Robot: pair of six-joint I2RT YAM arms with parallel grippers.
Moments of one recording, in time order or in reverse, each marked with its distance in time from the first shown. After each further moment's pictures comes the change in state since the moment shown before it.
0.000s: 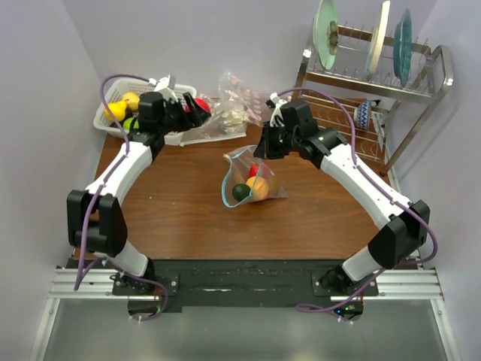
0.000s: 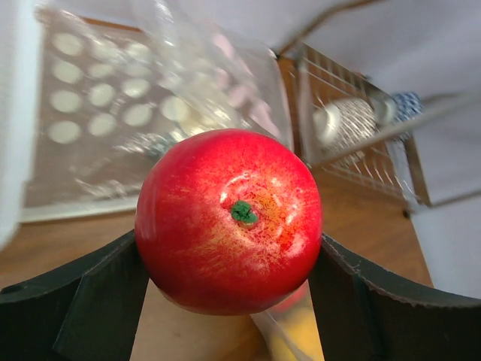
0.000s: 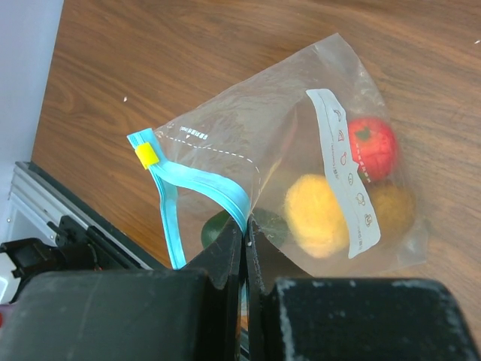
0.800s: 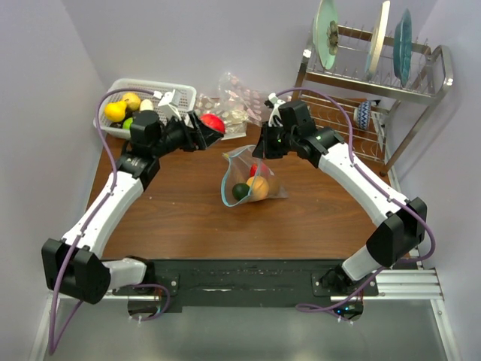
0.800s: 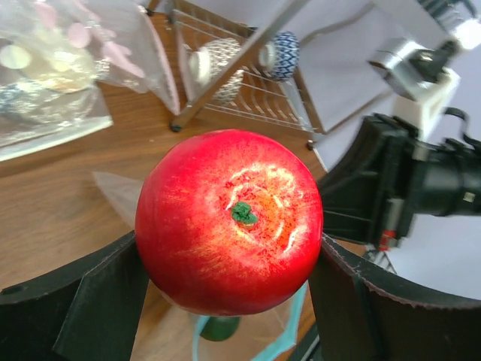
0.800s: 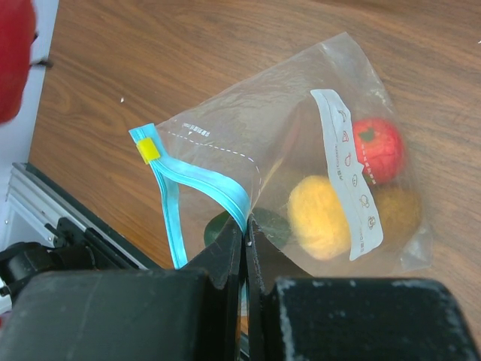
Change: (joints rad) left arm -0.125 -0.358 -0.200 -0.045 0.176 -0.056; right arm 0.000 0.021 -0.001 0.014 0.000 0.002
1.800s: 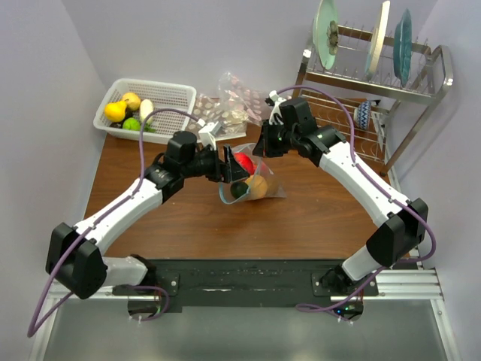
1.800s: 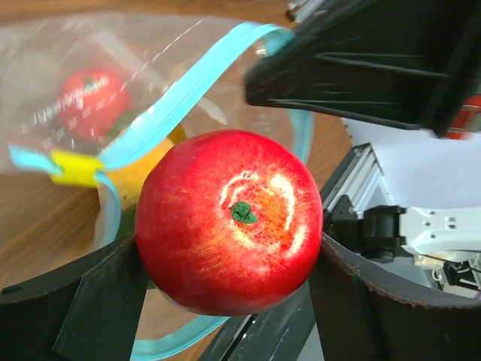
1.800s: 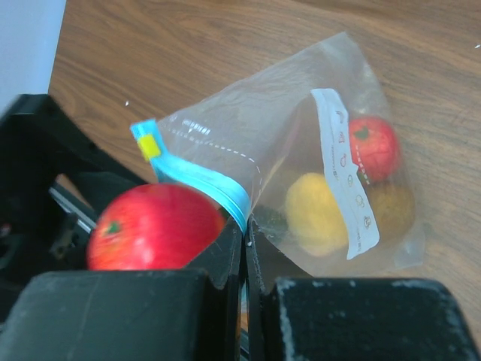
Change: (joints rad) left arm -0.262 0.028 -0.114 -0.059 0.011 0.004; right arm 0.000 0.000 0.030 -0.022 0.003 0.008
